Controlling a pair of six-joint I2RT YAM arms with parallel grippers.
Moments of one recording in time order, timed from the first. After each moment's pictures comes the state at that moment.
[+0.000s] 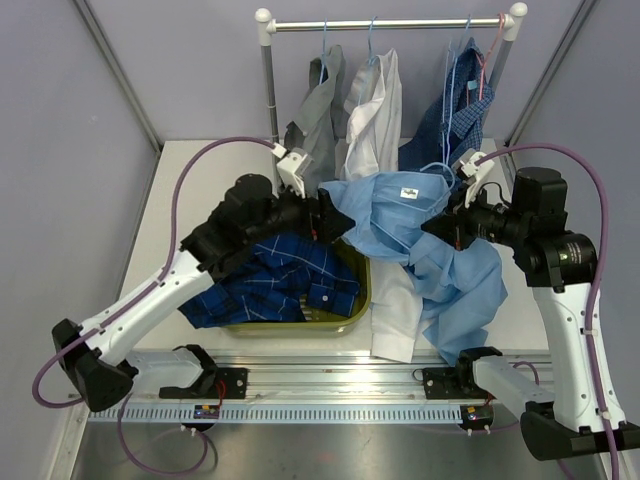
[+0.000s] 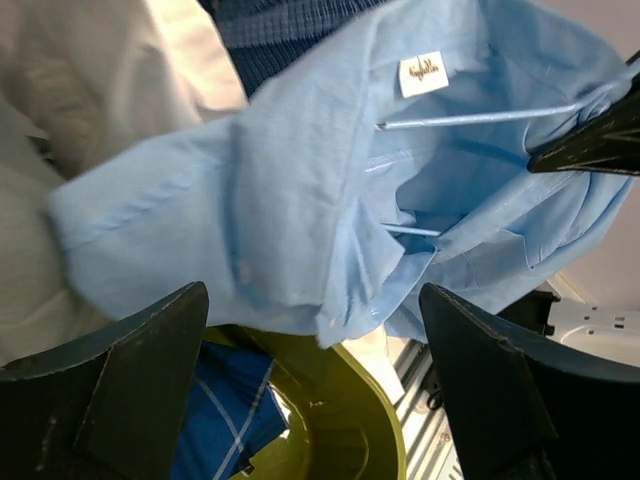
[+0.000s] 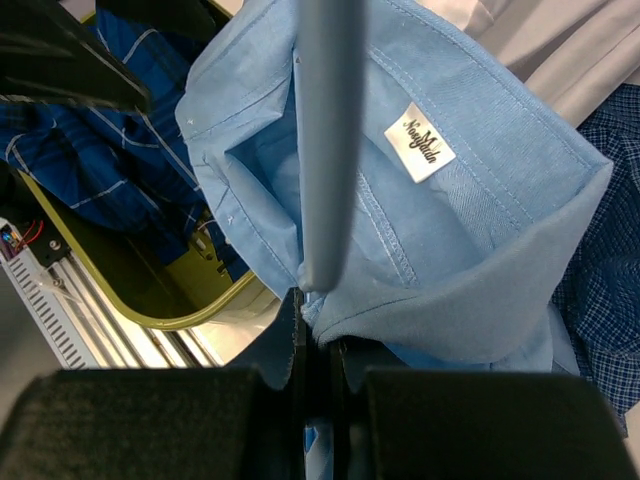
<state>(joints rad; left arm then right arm) -0.75 1.18 1.21 -0.23 0.22 -0.40 0.12 0.98 1.41 -0.94 -0.68 -0.23</state>
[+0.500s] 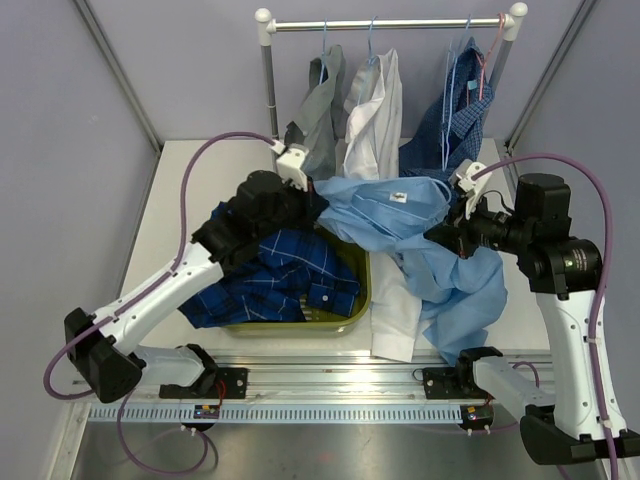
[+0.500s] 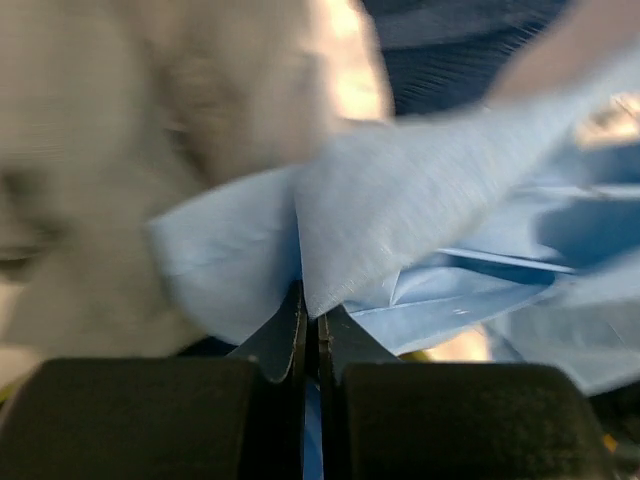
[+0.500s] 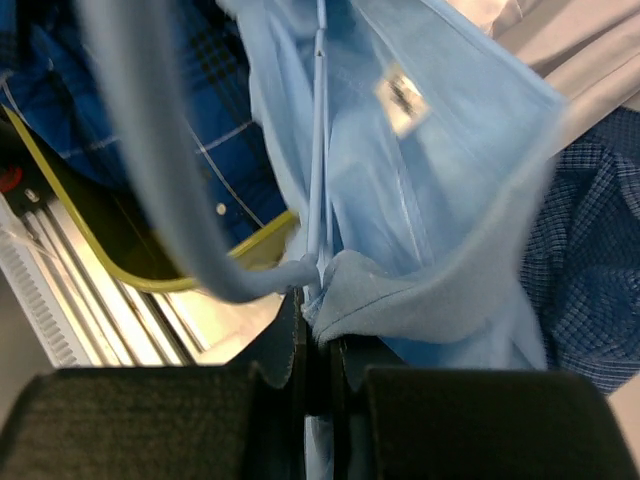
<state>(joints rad) -0.76 1.28 1.22 -0.25 0.00 -0.31 0.11 0.96 1.41 -1.00 -0.72 -0.36</state>
